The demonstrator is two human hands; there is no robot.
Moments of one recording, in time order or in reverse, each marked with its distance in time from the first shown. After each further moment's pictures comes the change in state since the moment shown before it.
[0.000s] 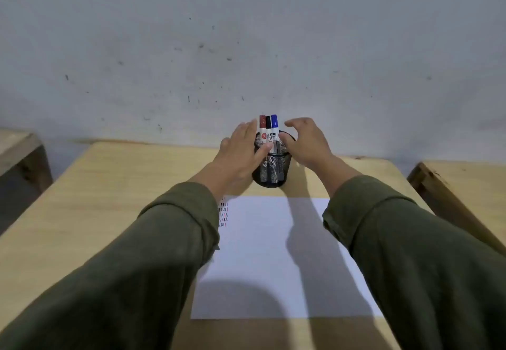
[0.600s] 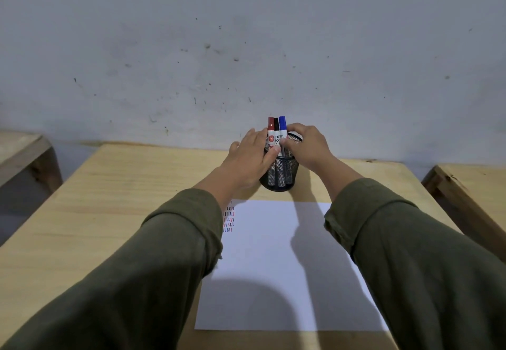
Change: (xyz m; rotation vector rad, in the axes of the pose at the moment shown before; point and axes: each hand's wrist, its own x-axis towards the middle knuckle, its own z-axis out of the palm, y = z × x) left_hand 0.003 -0.003 0.005 0.035 -0.023 0.045; right_hand 0.010 -0.003 0.012 0.228 -0.023 0.046
